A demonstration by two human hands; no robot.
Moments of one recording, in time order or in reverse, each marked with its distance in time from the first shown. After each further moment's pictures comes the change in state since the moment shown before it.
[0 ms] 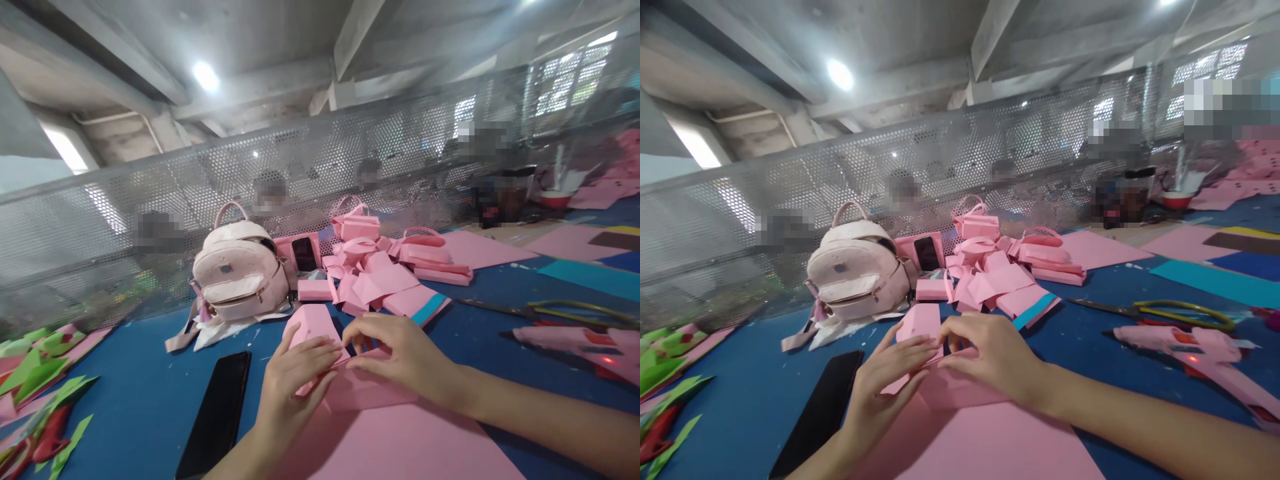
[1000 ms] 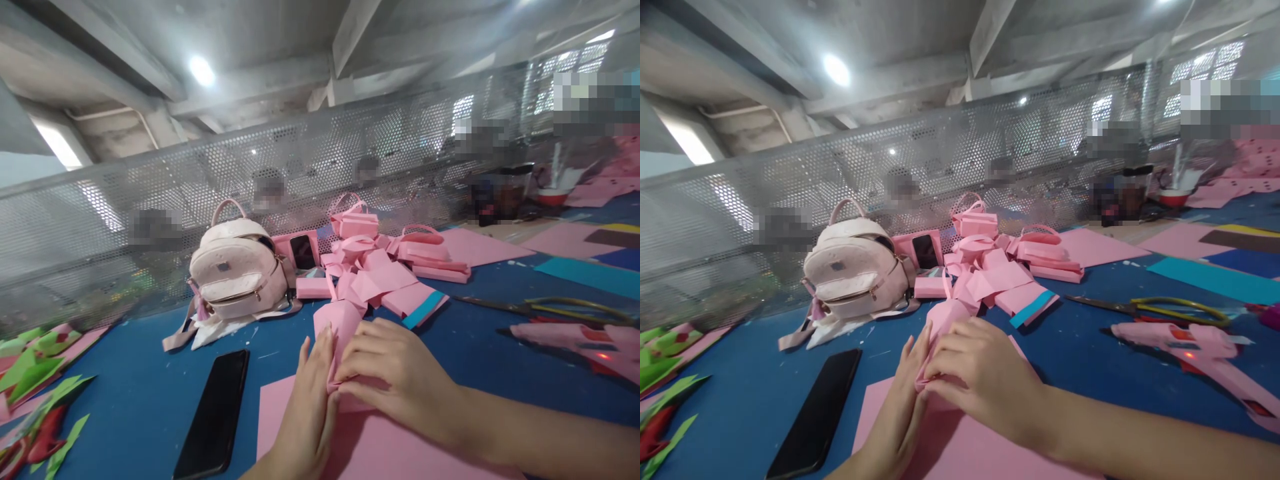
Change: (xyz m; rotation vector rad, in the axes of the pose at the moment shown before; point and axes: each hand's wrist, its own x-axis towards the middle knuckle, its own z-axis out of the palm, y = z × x) left_hand -0.043 0.004 0.040 -0.147 -0.184 -0.201; right_hand -0.011 -0.014 0.013 -0.097 0.048 -0.281
